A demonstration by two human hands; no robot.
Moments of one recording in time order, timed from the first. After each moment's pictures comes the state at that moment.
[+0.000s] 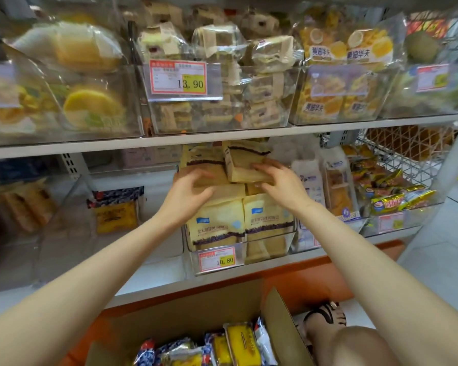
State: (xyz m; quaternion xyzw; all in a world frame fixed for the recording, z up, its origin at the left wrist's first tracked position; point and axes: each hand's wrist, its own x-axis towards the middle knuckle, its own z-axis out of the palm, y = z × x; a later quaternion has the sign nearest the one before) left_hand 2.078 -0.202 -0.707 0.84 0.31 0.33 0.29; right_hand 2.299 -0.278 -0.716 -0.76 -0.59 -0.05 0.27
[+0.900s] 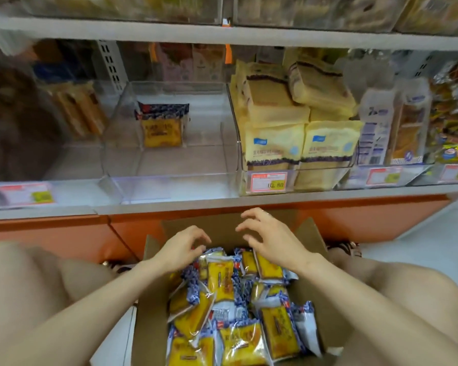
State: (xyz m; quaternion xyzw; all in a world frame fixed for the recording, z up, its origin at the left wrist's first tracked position) left_hand 1.915 -0.261 -0.913 0.88 0.36 0.05 0.31; right_hand 2.126 -0.366 -0.857 -0.66 -0.71 0.15 0.17
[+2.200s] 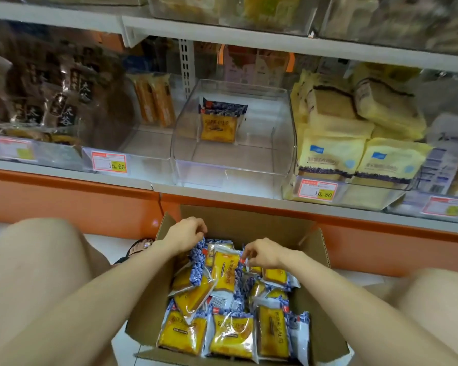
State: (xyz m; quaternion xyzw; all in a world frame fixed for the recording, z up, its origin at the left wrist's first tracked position) left_hand 1.850 -0.243 -0.932 0.80 0.53 0.02 0.27; right_hand 2.070 -0.314 -0.914 -0.62 -0.67 0.38 -0.10
